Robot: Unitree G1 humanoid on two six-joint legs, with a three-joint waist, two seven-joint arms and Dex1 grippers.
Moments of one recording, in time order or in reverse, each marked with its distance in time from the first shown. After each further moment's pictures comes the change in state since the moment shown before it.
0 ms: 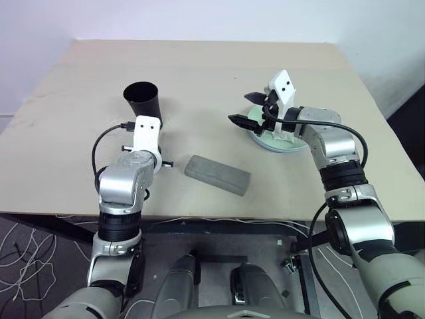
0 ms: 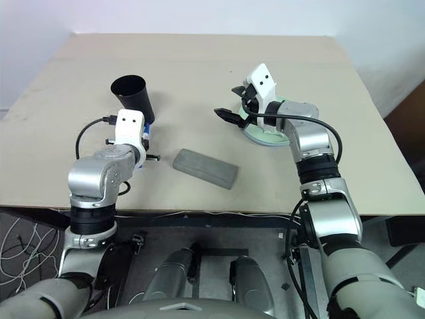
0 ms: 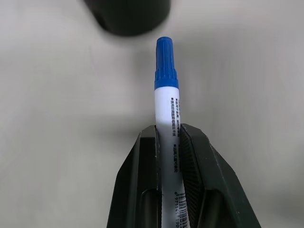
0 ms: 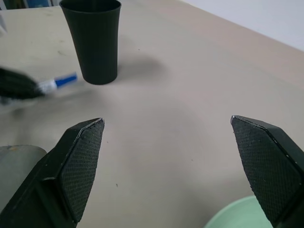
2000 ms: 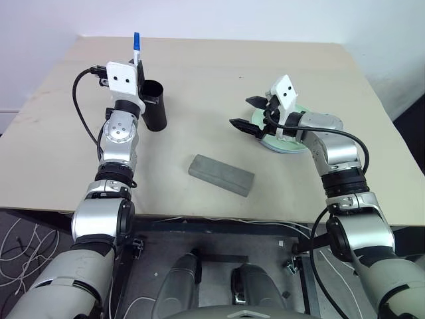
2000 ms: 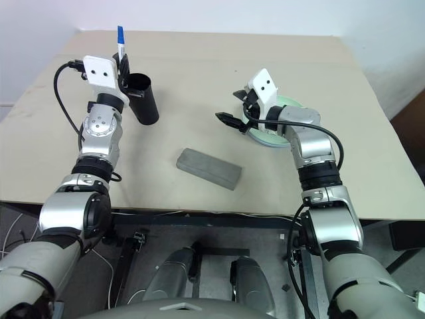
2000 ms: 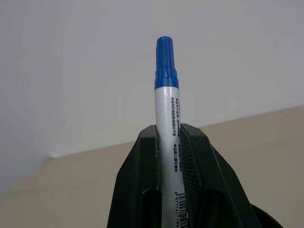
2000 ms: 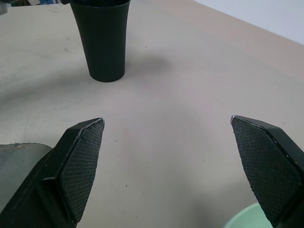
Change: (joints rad) left arm -0.438 0.119 0.115 1.344 0.099 -1.743 -0.107; right arm 0.062 0.001 -0.012 -0.094 -0.003 0.034 -0.014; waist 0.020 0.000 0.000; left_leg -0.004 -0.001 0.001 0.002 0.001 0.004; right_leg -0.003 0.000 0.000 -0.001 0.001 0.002
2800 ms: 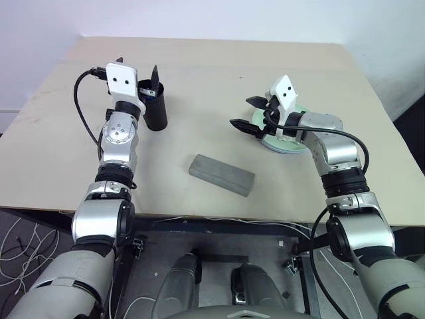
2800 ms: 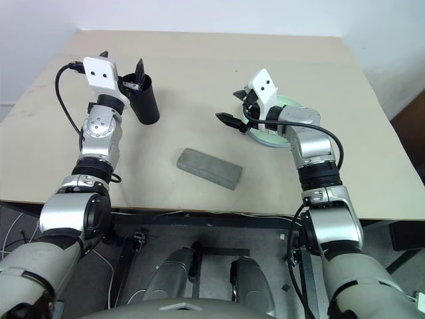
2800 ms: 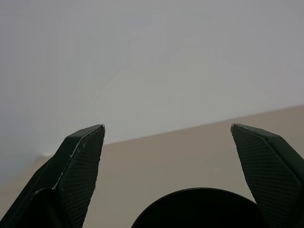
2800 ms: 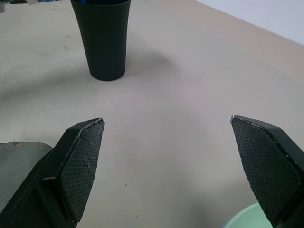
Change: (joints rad) left arm 0.024 0.004 0.002 -0.042 -0.033 0.008 -0.055; right arm 0.000 0.000 0.000 0.000 -0.009 -0.002 0.001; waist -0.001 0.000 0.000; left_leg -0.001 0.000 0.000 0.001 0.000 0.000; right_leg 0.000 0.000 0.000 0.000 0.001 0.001
